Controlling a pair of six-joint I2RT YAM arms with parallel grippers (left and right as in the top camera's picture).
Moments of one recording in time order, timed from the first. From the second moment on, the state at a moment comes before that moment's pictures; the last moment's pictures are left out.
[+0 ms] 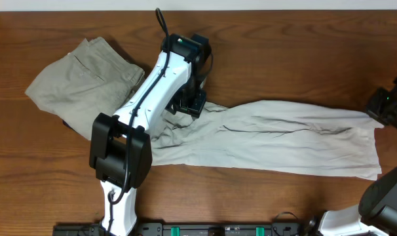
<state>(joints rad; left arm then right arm) -0.46 2.07 1.86 -1.52 0.07 -0.11 -0.50 1.69 1.38 -1.02 0.04 0.20</state>
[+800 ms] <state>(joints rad) -0.48 2.07 1.55 -1.24 0.16 -0.15 -0.50 1.68 1.38 -1.00 0.06 0.21</state>
